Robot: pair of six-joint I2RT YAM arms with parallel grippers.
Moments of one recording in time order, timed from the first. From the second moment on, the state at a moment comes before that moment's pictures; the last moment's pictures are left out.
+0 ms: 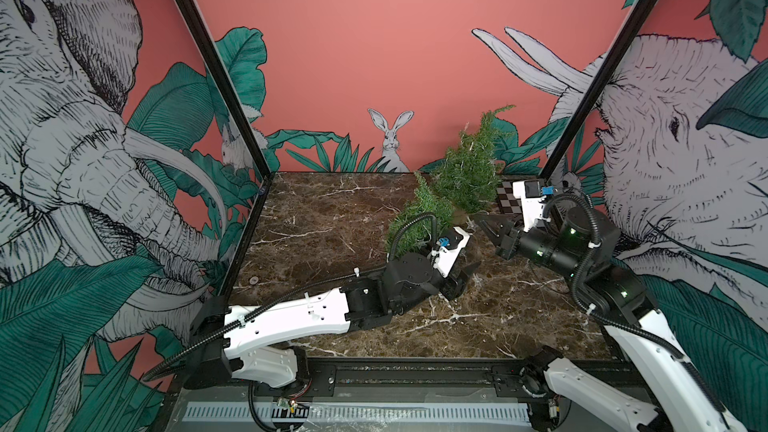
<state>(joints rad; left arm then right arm) -1.32 1.31 1.07 0.13 -0.33 -0.16 0.51 0.84 1.20 -0.52 -0.34 0.41</state>
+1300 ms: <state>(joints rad) -1.32 1.28 1.05 0.12 -0.31 -0.25 0.51 0.84 1.10 -0.37 -0.36 0.53</state>
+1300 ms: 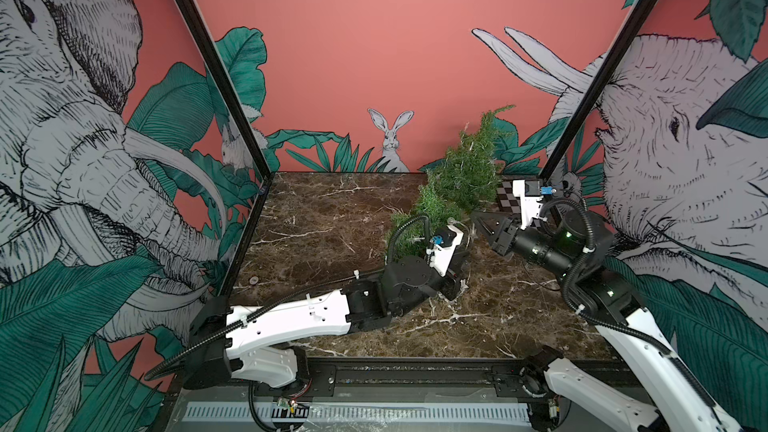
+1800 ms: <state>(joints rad) -1.33 1.01 0.96 -0.02 -0.28 -0.27 0.51 0.88 0.99 -0.30 -0.36 0.54</state>
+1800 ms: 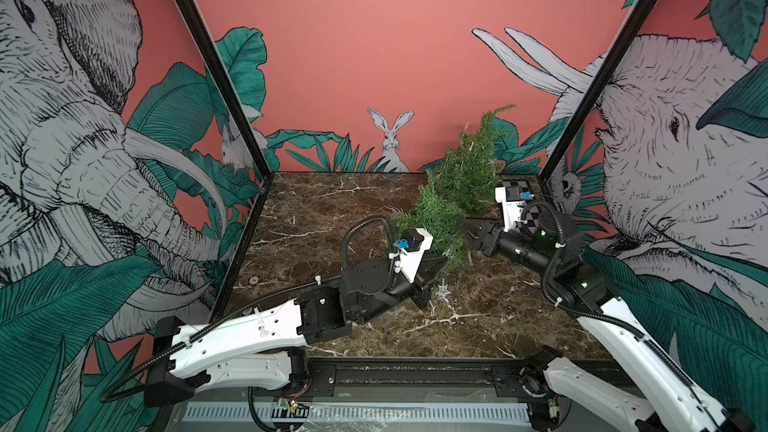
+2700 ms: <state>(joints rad) -1.33 0.81 0.80 -0.09 -0.57 -0.33 0.38 0.81 0.88 -0.43 0.00 0.61</state>
